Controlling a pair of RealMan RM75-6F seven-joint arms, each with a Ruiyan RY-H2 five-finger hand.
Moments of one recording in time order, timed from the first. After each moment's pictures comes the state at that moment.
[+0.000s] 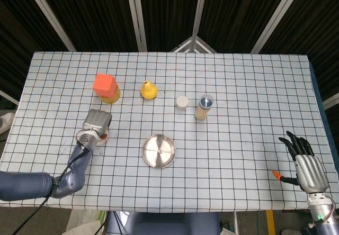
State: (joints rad) left arm -1.09 -1.41 -0.04 -1.64 0.24 1.03 0.91; right arm 0.11 -1.11 0.05 -1.64 -1.49 1.38 0.15
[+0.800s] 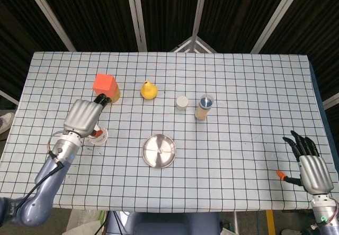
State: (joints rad) left arm -0.96 -1.01 -0.10 -2.19 0.60 1.28 0.78; right arm 0.10 -1.11 0.05 -1.63 -1.50 1.43 0.11
